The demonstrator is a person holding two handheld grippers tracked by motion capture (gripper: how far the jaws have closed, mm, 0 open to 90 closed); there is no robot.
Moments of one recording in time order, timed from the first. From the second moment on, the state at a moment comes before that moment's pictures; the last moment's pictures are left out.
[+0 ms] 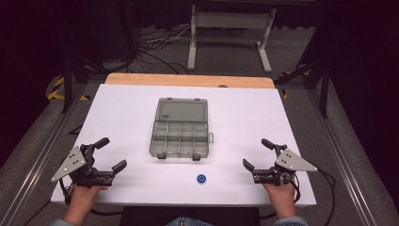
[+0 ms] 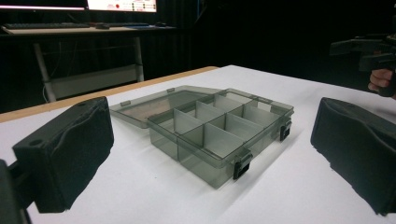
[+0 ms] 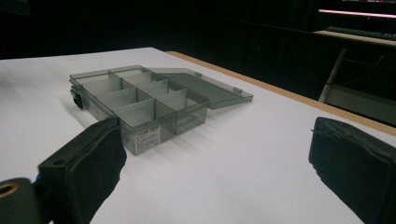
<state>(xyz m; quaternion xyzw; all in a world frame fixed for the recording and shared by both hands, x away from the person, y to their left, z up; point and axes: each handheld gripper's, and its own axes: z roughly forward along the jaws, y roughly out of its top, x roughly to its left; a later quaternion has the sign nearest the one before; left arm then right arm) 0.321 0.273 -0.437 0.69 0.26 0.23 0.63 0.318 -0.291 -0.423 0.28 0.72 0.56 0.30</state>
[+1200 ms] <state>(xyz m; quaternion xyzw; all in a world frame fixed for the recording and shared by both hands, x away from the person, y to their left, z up) 0.320 0.273 -0.436 0.69 0.26 0.24 0.63 0.334 -0.252 -0.403 0.23 0.74 0.57 0.27</state>
